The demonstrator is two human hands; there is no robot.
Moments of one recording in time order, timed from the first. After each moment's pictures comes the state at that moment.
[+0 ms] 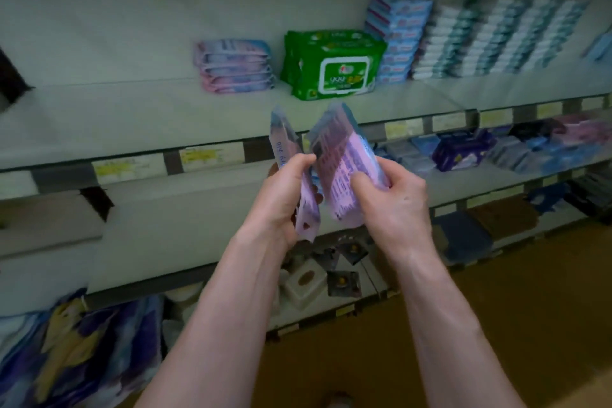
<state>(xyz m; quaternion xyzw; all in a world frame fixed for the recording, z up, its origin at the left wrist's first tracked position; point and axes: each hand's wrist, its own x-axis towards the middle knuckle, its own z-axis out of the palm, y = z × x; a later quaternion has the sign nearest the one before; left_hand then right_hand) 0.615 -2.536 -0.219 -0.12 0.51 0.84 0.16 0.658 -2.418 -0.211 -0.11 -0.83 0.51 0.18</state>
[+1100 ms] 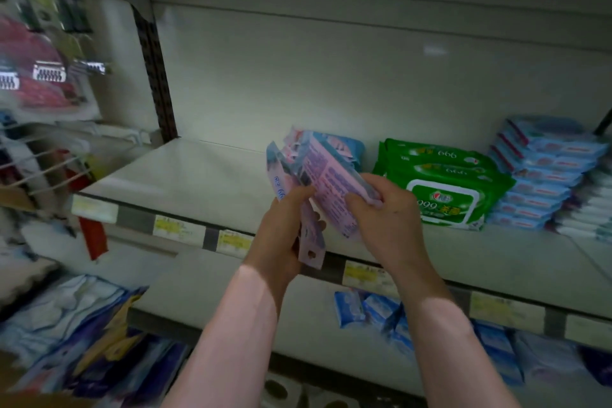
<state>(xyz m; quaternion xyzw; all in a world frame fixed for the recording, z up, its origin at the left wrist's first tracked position) 0.509 -2.547 -0.176 -0.20 0.44 0.86 -0.14 0.453 -2.433 -0.170 0.22 -0.80 0.55 0.10</state>
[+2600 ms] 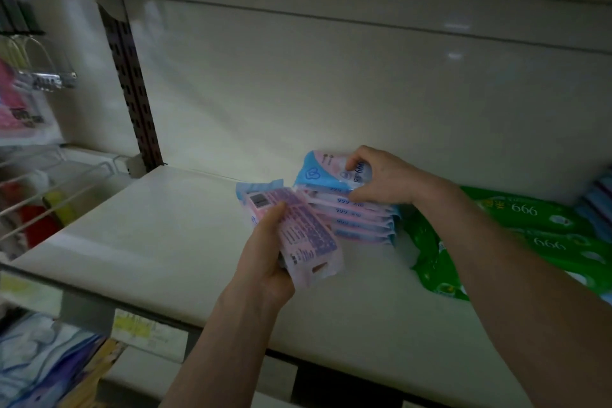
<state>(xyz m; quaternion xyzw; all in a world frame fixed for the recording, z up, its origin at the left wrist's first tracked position) 0.408 -2.653 -0.194 -0.17 0.25 0.94 -0.13 0.247 -2.543 -0.125 0.36 -0.91 0.18 -0.07</state>
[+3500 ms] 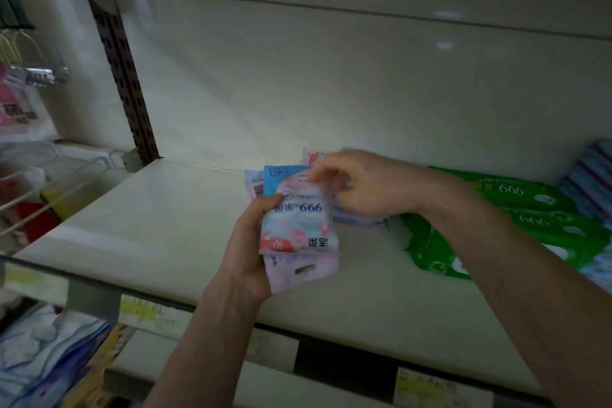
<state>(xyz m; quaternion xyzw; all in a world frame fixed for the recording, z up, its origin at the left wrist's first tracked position) 0.424 -2.668 -0.204 -0.02 0.32 0.95 -0.04 0.330 -2.540 -0.096 0.45 -0.87 0.16 -0.14</state>
